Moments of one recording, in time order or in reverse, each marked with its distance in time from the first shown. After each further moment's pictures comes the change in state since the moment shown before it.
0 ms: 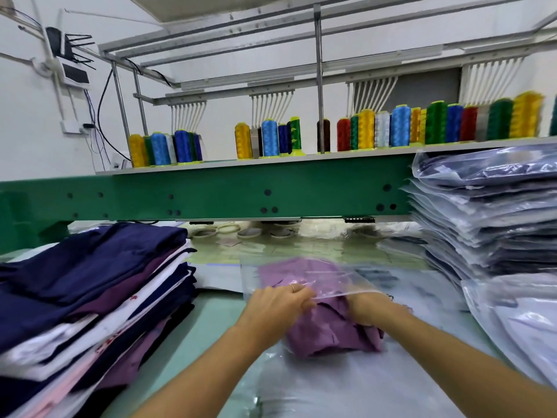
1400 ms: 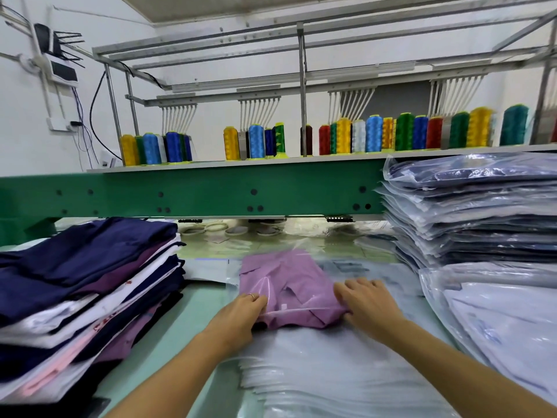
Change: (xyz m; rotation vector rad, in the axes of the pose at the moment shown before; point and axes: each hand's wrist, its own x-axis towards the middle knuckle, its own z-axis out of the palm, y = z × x) left_hand -0.051 -0.009 0.015 -0.201 -0.175 -0.105; right_hand -0.083 0.045 0.026 -0.311 0.475 -0.116
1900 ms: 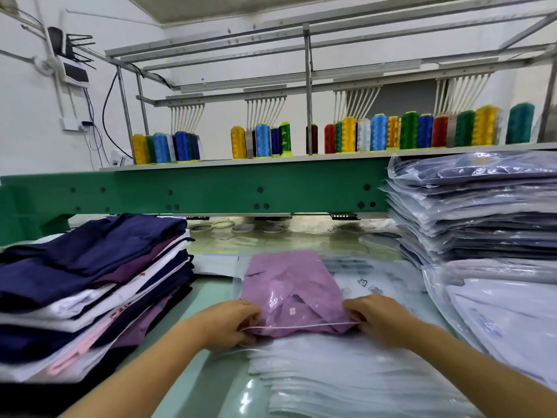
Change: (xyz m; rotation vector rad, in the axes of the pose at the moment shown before) left_hand -0.030 -0.026 -0.025 -0.084 -0.225 0.158; right_hand -0.027 0.014 0.001 0.287 -0.162 -0.193
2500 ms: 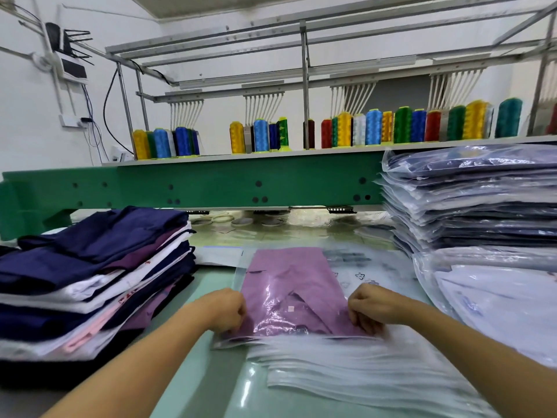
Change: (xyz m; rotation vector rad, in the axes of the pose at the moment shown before) left_hand -0.011 0.021 -0.013 0.052 -0.156 -0.349; right_hand -0.015 -0.013 -0.021 0.669 -0.261 0.240
